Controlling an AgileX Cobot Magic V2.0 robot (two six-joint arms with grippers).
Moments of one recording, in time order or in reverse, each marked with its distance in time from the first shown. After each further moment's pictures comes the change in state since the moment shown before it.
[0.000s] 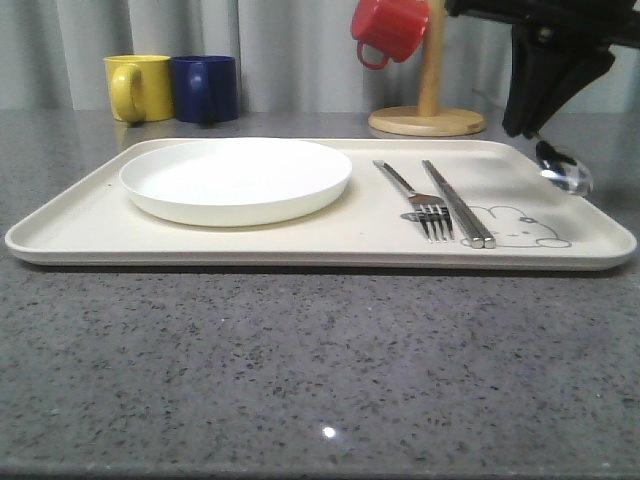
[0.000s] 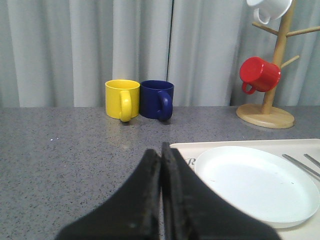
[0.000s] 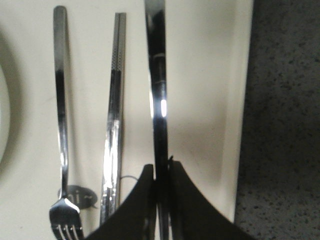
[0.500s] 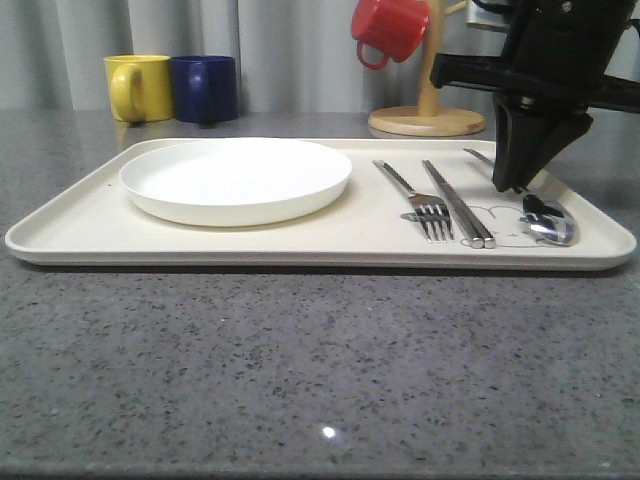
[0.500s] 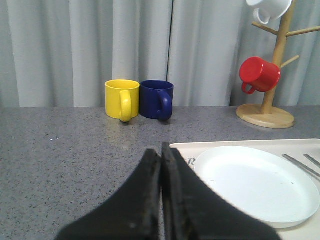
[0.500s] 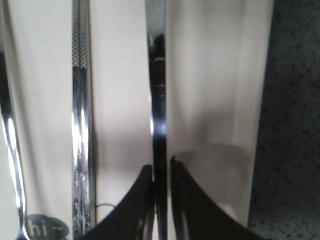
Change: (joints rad) left arm 0.000 0.000 0.000 0.000 0.000 0.000; right arm 0.000 0.098 0.000 0.000 -0.006 0.006
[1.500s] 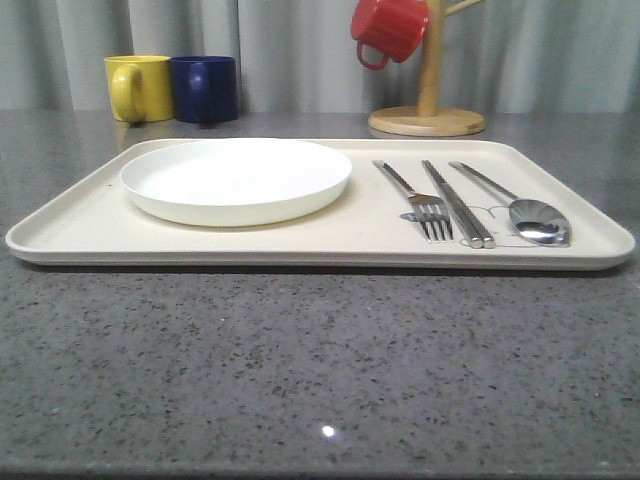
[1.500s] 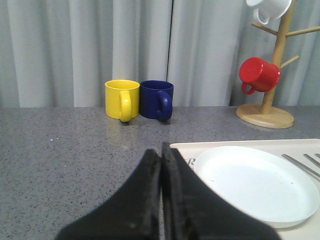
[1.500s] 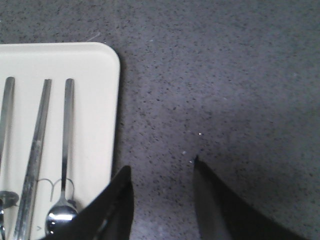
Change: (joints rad) left arm 0.000 0.000 0.000 0.000 0.000 0.000; right arm -0.148 -0.554 0.297 -0.189 -0.203 -0.025
